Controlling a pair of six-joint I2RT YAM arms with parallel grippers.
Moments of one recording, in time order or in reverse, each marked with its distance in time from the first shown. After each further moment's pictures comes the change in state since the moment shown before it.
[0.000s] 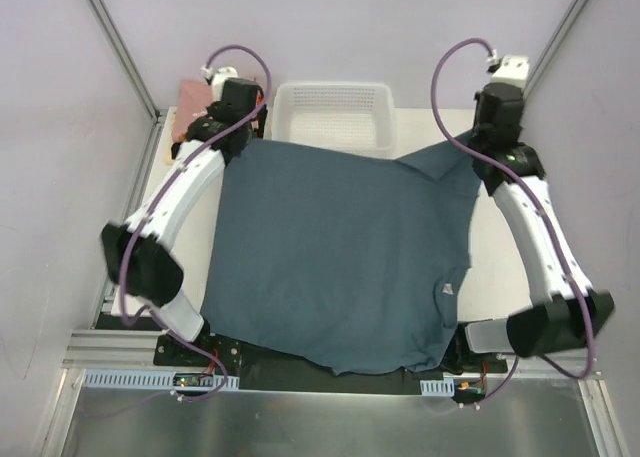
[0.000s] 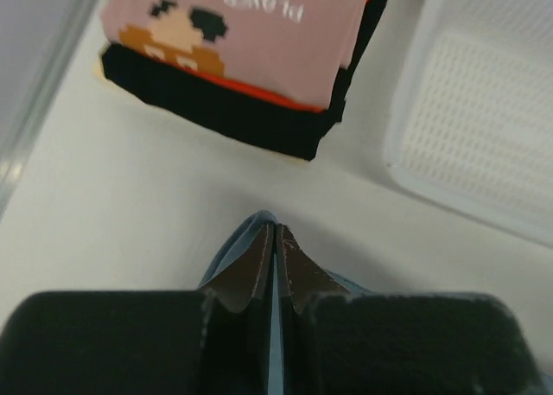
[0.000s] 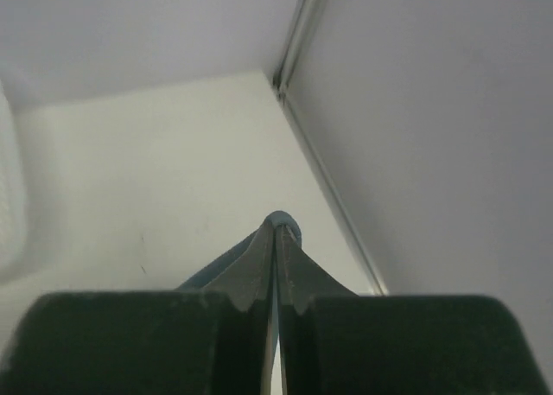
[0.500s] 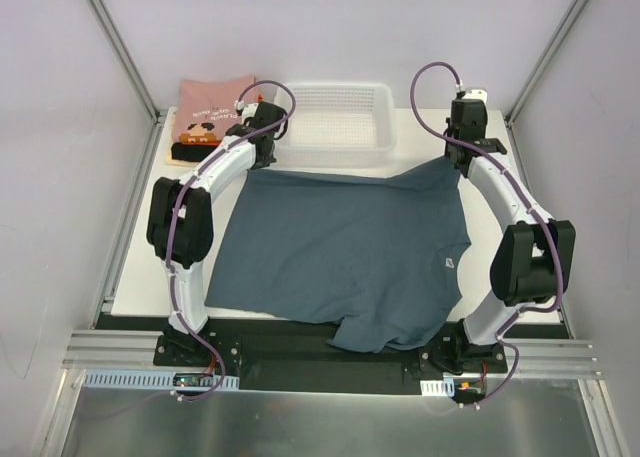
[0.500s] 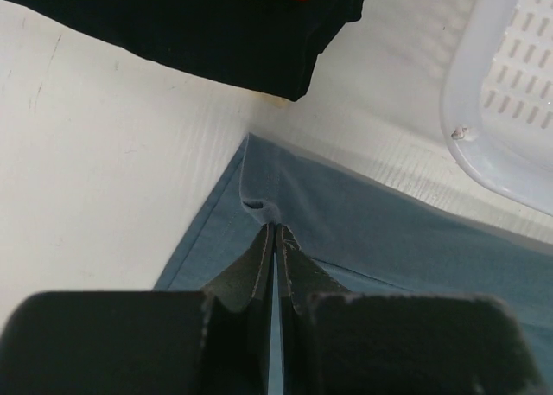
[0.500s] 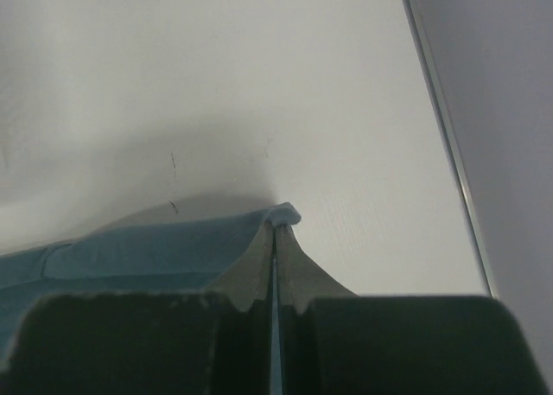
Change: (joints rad) left arm 0.026 0.417 0.002 0.010 0.095 -0.100; right arm -0.086 0.369 -0.091 0.000 -0.224 0.151
